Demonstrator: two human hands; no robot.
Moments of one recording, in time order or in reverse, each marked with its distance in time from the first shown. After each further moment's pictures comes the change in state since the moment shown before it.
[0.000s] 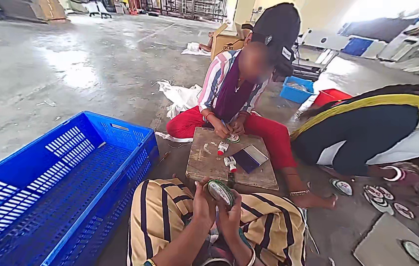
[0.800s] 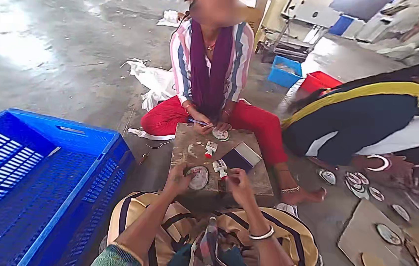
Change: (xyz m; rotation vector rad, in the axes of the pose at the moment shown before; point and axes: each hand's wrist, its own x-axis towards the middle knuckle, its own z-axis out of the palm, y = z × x) left_hand 0.155 0.066 0.003 1.465 -0.381 0.161; right_hand 0.156 0.034 -0.051 -0.625 -0.293 0.425
